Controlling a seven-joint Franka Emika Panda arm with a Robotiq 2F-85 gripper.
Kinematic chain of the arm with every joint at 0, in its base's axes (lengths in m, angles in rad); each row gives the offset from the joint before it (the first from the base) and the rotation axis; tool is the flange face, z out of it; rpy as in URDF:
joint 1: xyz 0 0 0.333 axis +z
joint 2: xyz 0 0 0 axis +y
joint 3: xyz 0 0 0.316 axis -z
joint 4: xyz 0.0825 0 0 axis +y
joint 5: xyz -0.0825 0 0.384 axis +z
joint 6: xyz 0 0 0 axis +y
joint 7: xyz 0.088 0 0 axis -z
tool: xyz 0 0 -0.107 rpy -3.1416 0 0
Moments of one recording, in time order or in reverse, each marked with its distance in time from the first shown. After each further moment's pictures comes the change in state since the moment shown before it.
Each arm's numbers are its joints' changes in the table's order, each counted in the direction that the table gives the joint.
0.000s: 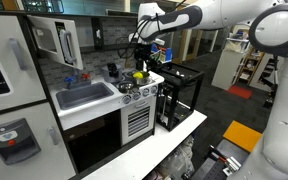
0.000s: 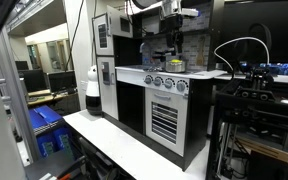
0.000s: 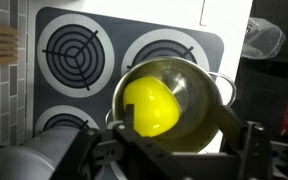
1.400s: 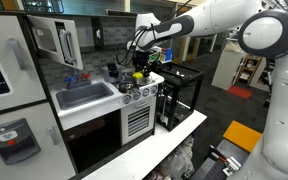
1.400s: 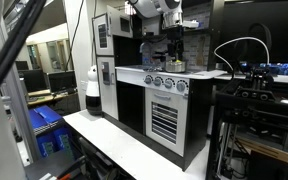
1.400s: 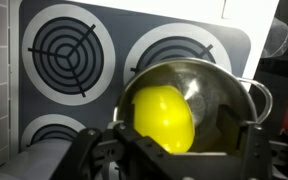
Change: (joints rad) arm -0.002 0.073 -0.001 -0.002 0.002 -0.055 0.000
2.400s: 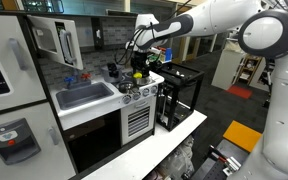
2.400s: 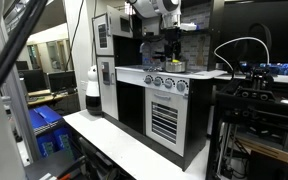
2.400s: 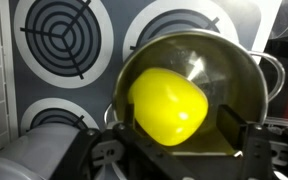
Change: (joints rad) arm 0.000 0.002 -0.010 0.010 0.073 -0.015 0.000
